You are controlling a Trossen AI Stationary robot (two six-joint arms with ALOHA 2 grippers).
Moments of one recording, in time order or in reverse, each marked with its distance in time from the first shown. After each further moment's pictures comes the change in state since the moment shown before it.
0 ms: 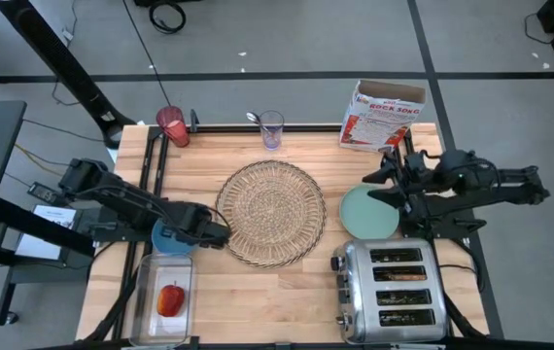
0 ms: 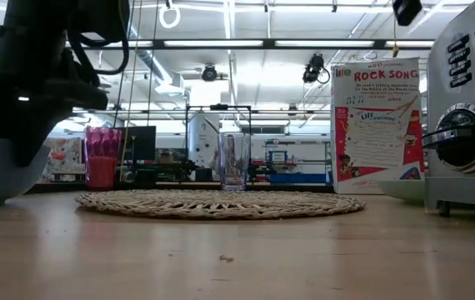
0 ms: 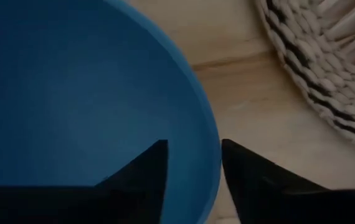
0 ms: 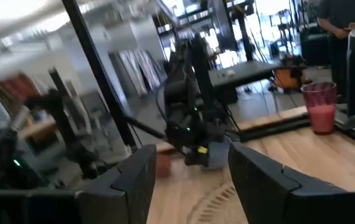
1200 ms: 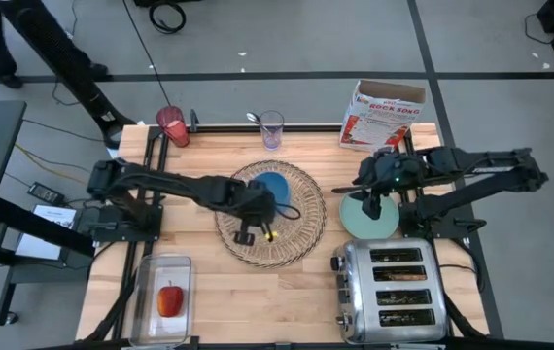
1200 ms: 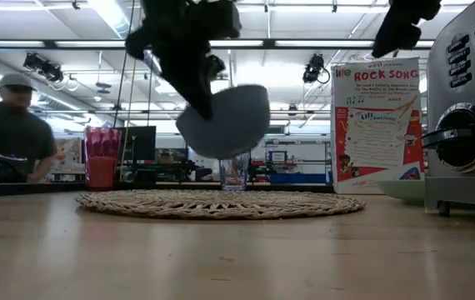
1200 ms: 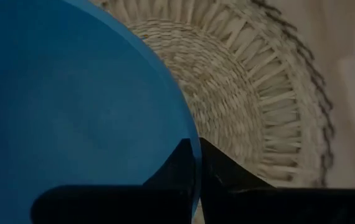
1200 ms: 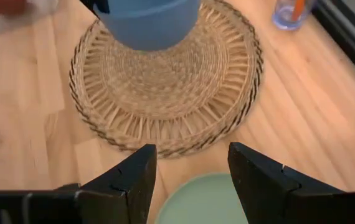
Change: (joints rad) left arm 0.218 0.230 0.443 0.323 -0.112 1.894; right arm 0.008 0.484 0.426 -0.854 0.235 0.105
